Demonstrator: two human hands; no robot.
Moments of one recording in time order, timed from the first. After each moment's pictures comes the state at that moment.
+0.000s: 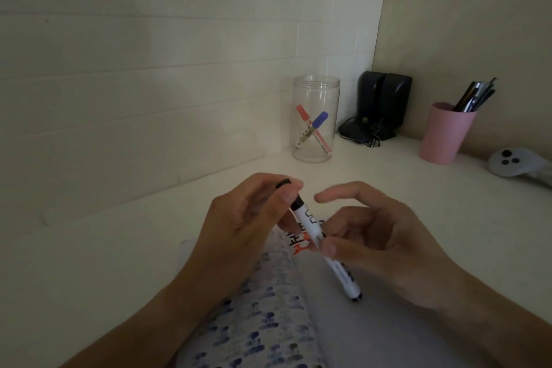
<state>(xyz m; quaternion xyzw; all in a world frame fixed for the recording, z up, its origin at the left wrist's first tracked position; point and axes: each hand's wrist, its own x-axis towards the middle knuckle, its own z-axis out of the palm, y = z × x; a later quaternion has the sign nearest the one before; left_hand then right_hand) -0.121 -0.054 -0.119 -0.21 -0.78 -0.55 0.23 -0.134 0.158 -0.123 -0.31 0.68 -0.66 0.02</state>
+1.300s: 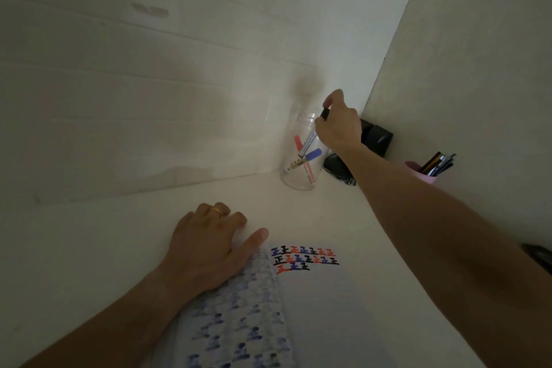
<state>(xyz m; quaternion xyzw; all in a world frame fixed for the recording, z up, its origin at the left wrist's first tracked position) -0.148 -0.097 -0.149 -0.03 -0.97 -0.14 0.21 -0.352 0.099 0.006 -0.10 0.92 -0.23 -0.31</state>
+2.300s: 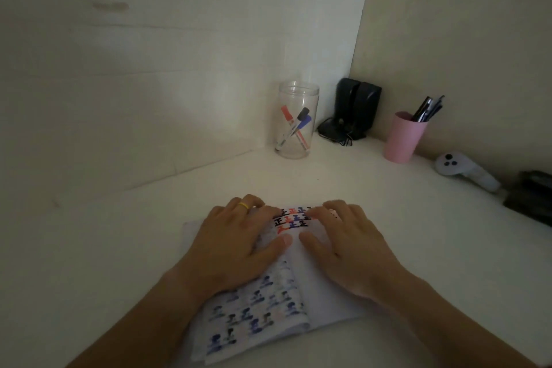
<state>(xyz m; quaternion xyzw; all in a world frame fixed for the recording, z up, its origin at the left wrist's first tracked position) -0.100 -0.067 -0.134 -0.18 -0.97 -0.12 0.15 -0.100 0.153 -0.127 -0.14 0.98 -0.12 -0.07</state>
